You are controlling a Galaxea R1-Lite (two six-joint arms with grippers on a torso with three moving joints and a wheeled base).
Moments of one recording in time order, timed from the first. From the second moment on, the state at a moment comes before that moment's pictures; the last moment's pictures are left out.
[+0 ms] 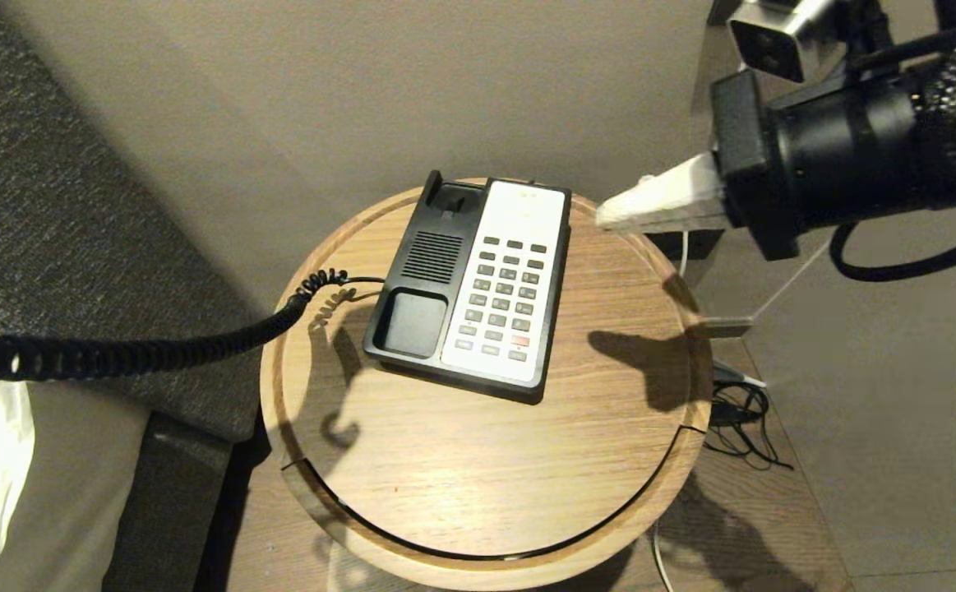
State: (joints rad) left arm -0.80 1.16 -1.90 0.70 -0.01 -0.74; right arm 0.70 1.61 -1.71 0.53 0.24 0.57
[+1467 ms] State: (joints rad) left arm -0.78 1.16 -1.88 0.71 -0.01 -0.73; right arm 0.77 1.91 -1.77 0.32 0.11 0.56
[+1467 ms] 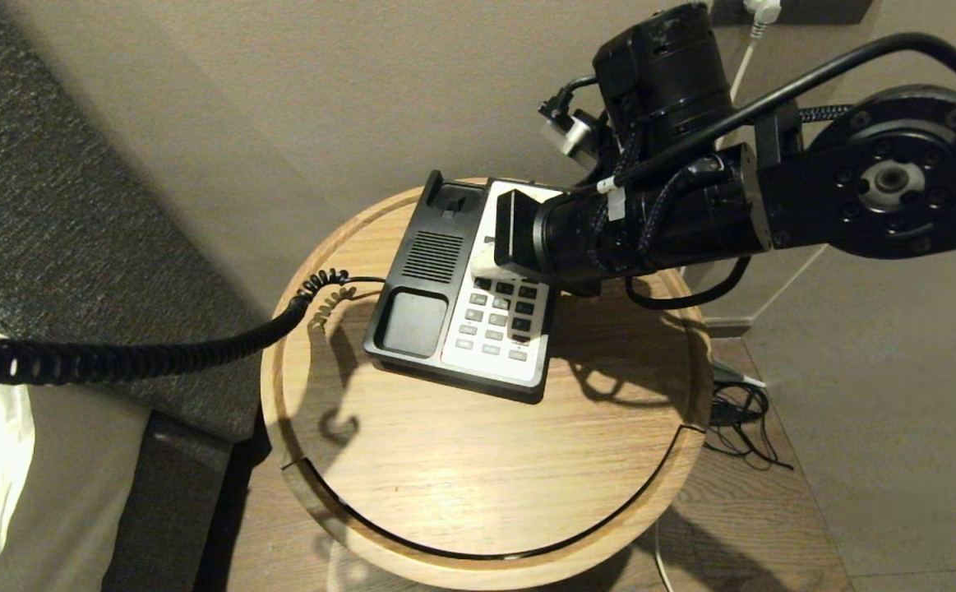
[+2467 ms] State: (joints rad) left arm -0.78 1.15 -1.86 0.71 -0.01 -0.74; right arm 0.76 1.92 -1.78 0.33 0.11 0.56
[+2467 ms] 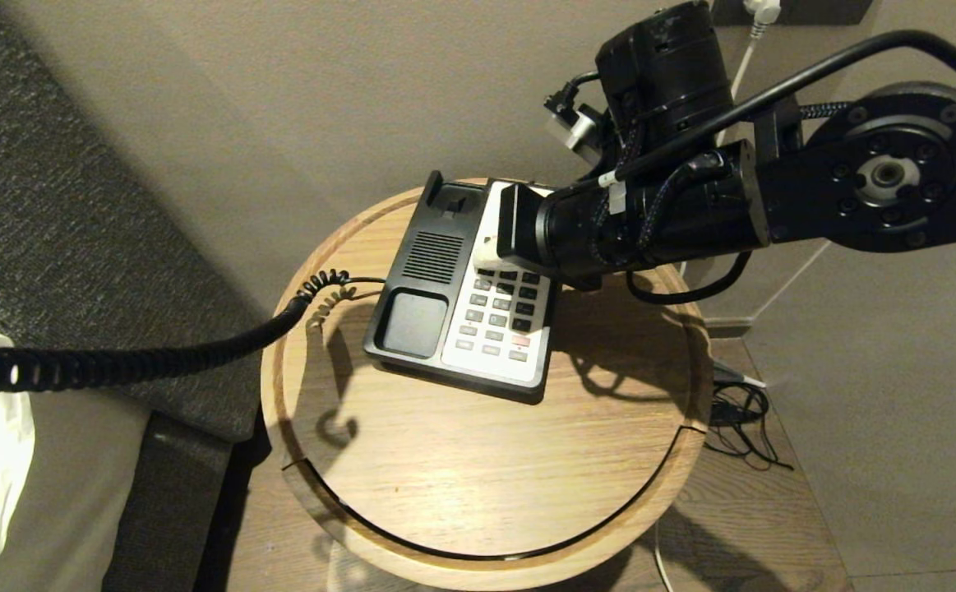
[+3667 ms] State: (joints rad) left arm -0.76 1.14 -1.84 0.71 -0.01 -0.74; right arm 0.76 1.87 -1.80 0.40 0.06 0.53
